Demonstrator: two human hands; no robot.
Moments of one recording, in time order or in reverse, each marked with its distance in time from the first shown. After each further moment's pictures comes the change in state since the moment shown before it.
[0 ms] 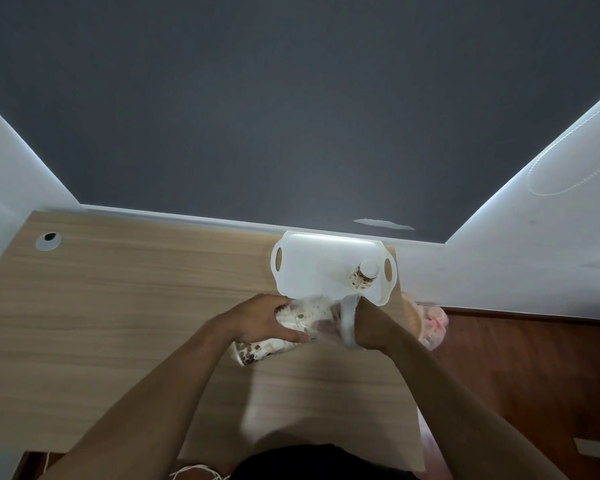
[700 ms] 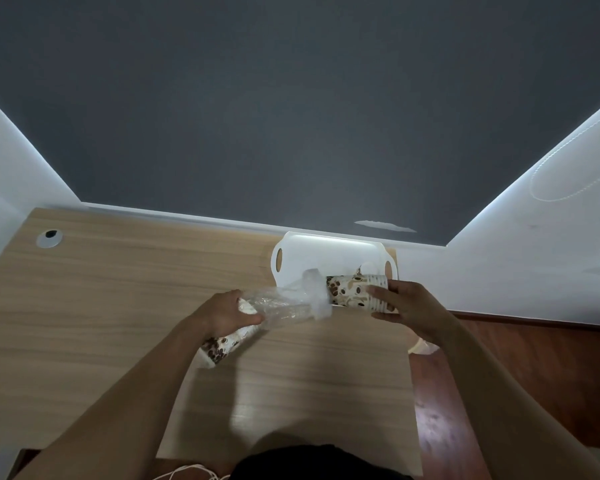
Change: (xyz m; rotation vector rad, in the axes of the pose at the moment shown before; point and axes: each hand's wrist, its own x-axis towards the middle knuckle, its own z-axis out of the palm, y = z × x) left_hand -0.011 -0.056 -0.024 0.001 0.174 -0.307; right_hand -0.005 0.065 -0.053 0.875 0.182 0.086
